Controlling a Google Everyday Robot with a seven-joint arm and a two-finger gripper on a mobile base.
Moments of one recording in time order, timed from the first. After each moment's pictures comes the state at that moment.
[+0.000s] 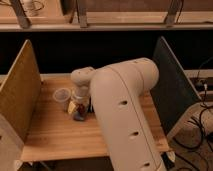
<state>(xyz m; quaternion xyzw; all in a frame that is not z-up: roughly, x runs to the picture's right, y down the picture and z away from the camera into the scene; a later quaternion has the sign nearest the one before) -0.166 0.124 0.881 -0.41 0.05 0.39 0.82</state>
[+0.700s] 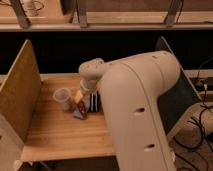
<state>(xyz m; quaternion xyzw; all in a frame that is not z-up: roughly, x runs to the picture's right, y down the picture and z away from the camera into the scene) -0.104 0.043 0.863 -0.30 0.03 0.48 0.83</state>
